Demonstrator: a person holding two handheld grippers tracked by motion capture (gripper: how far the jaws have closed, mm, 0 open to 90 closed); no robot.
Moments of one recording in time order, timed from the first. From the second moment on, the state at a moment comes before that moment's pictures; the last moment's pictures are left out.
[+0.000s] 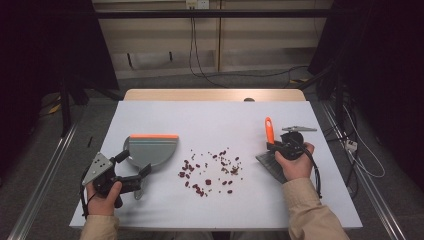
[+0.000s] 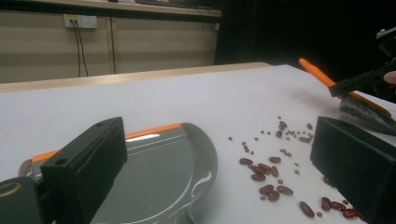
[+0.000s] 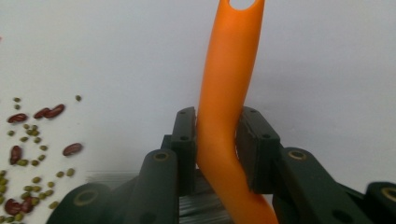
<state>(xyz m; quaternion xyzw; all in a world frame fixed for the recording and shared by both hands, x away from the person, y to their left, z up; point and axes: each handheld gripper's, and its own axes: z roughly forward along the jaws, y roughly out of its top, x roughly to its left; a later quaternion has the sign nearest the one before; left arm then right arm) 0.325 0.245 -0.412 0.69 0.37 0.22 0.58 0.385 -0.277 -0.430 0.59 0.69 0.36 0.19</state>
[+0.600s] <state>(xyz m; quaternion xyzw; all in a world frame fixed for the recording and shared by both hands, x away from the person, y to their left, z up) 0.331 0.211 -0.388 0.69 0.35 0.21 0.60 0.357 -0.280 -0.395 0.56 0.64 0.48 0.21</state>
